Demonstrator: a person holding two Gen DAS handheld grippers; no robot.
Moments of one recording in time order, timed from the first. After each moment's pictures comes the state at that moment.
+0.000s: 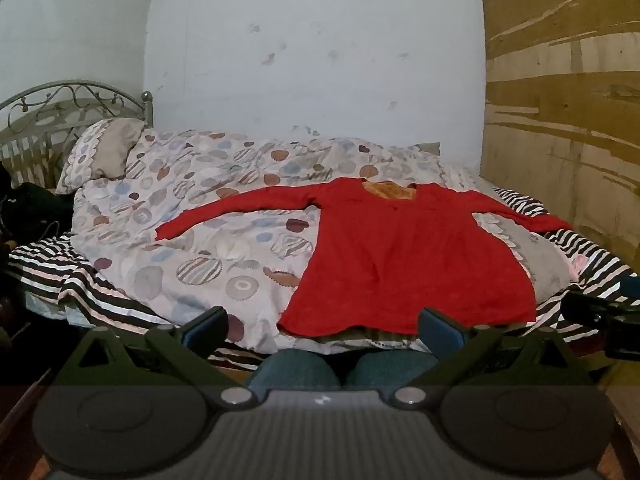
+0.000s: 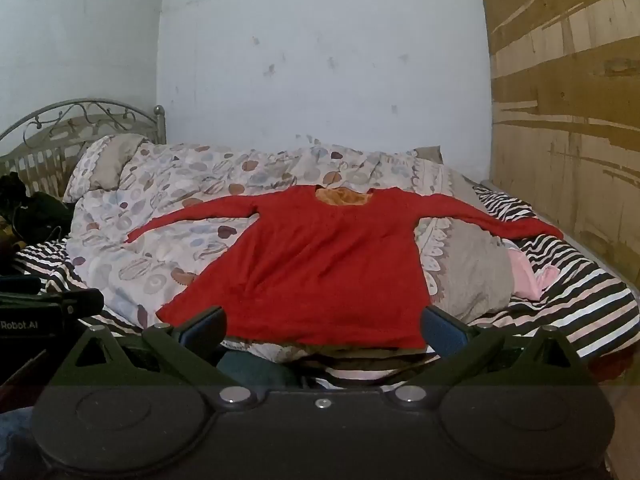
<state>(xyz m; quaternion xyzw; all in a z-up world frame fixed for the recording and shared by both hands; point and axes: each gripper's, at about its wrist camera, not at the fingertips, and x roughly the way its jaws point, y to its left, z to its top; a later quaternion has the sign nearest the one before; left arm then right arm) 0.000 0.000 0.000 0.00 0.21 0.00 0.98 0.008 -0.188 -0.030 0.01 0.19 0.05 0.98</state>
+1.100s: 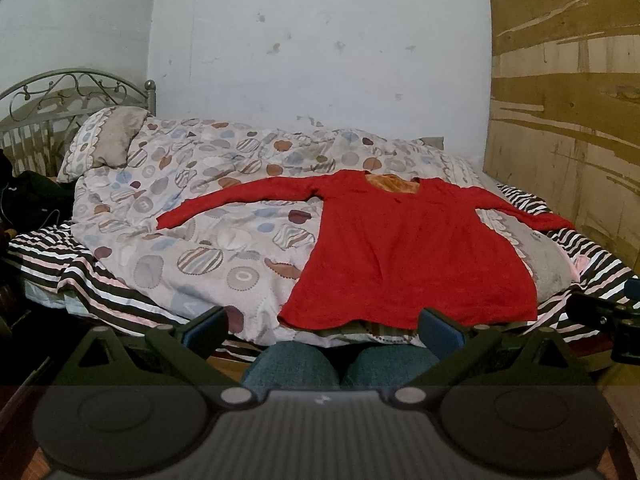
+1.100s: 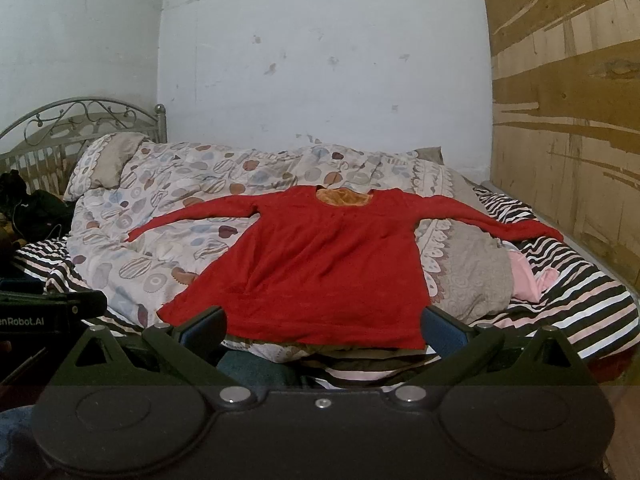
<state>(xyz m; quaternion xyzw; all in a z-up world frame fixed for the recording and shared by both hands) 0.003 0.004 0.000 -0.01 0.23 0.01 0.97 0.009 -0.186 -0.029 0.00 0.19 0.05 0.98</state>
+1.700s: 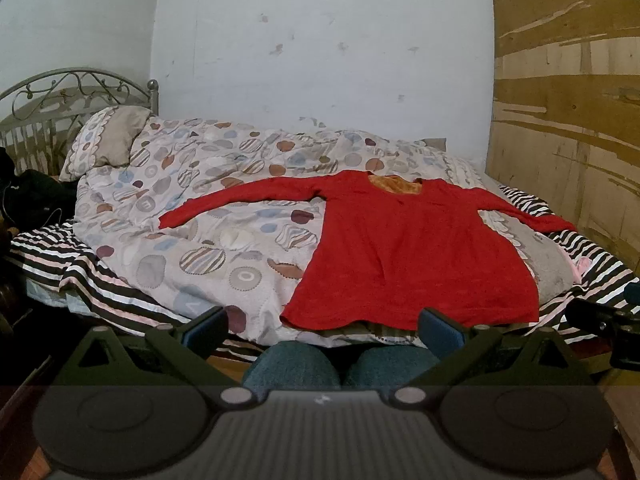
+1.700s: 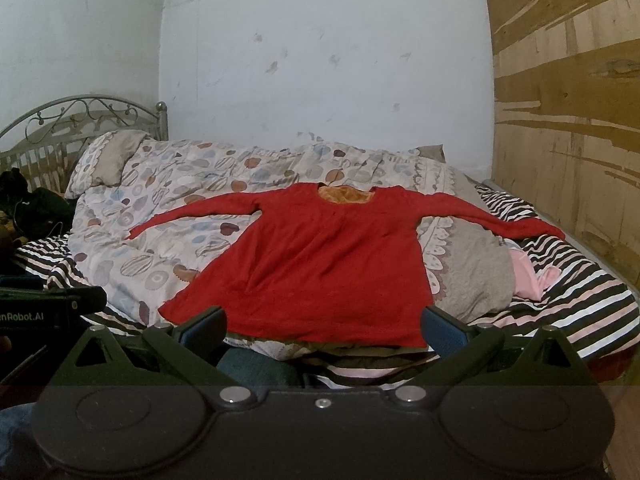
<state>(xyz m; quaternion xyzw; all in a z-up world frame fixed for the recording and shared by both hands) 0.001 0.004 0.001 -0.01 0.23 0.01 0.97 0.011 -0.189 -0.028 0.00 0.19 0.05 0.98</state>
